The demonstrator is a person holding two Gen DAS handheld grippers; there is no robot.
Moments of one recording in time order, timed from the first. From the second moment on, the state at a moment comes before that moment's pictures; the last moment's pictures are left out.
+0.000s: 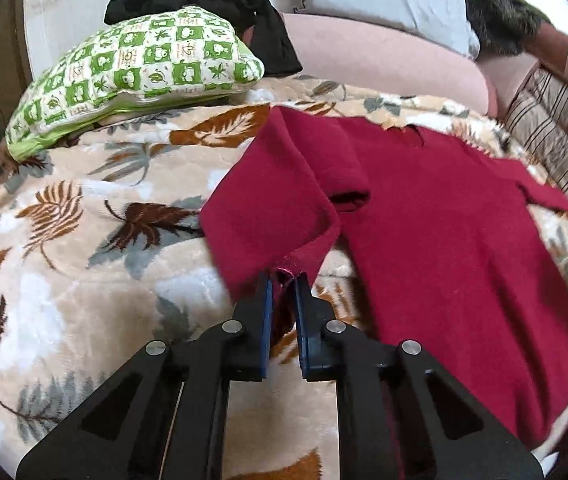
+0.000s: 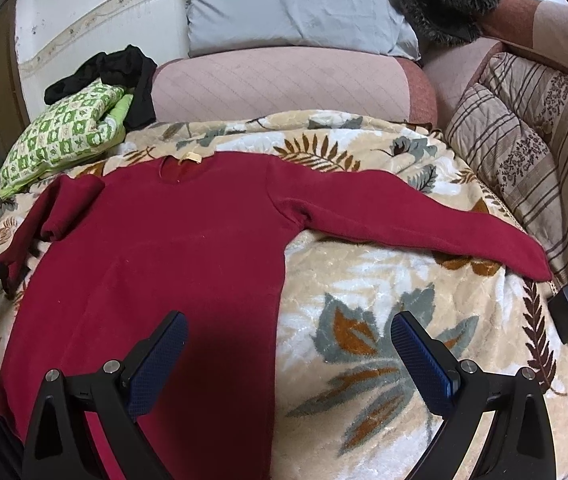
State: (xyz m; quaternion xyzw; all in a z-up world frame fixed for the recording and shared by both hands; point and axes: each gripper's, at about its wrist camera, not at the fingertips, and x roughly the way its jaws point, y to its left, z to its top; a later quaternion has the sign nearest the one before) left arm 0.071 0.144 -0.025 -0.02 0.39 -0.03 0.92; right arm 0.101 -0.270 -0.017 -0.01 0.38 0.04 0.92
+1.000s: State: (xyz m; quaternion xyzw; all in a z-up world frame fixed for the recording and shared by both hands) left arm 0.087 0.107 -0.005 -0.01 0.46 -0.08 0.88; right arm 0.062 -0.130 -0.015 -0.09 0.30 0.19 0.93
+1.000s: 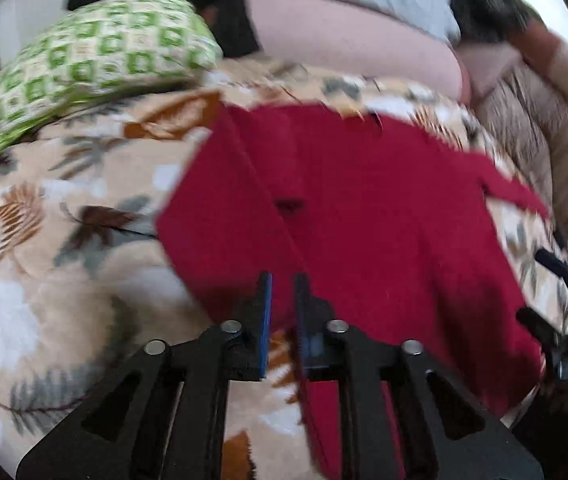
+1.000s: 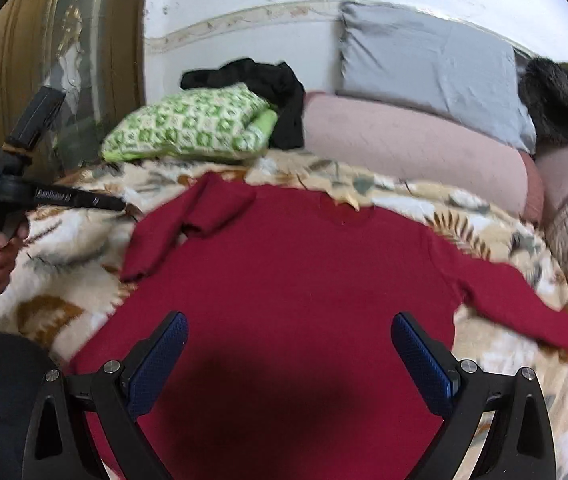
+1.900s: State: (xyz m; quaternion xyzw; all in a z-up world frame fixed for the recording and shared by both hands) left arm 0.075 0.186 0.031 -0.30 0.43 -0.14 0.84; right arm 0.068 -0.119 -0.022 -0.04 0.32 0.23 0.92
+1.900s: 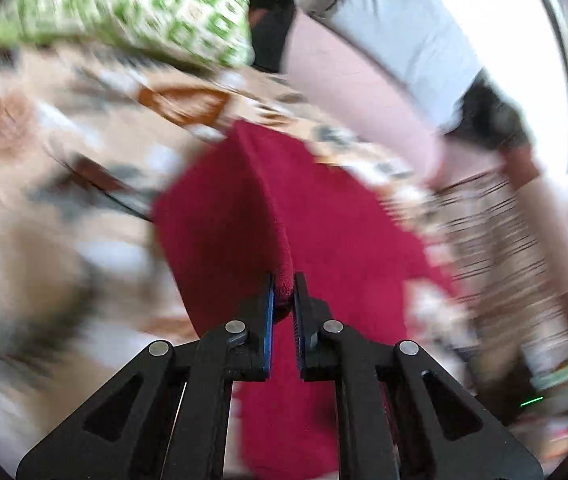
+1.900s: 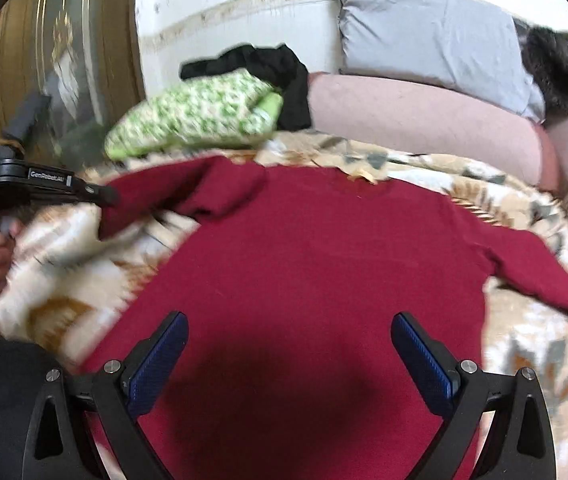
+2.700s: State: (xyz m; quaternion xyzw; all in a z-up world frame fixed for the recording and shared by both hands) left arm 0.108 0.125 0.048 -0.37 0.43 -0.19 0.80; right arm 0.101 -0.030 0.024 -0.01 0.26 0.36 0.90
